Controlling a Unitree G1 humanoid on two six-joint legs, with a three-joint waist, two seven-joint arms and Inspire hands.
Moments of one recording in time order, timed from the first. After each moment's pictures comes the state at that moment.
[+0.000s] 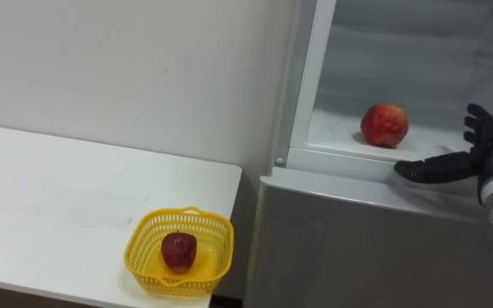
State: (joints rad) left arm 0.26 0.30 0.04 1.03 0.27 0.20 -0.13; right arm -0.76 -0.70 -0.01 0.72 0.31 0.13 -0.16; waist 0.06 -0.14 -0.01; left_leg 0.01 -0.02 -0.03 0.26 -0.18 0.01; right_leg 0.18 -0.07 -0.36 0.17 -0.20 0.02
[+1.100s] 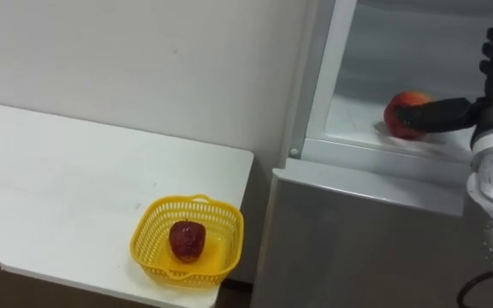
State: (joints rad) left arm 0.30 0.30 0.03 1.00 0.27 0.19 -0.12; right arm -0.76 -0.70 0.06 0.50 0.30 0.13 -0.38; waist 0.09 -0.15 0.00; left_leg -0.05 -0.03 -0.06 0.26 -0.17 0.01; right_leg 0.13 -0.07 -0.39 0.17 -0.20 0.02
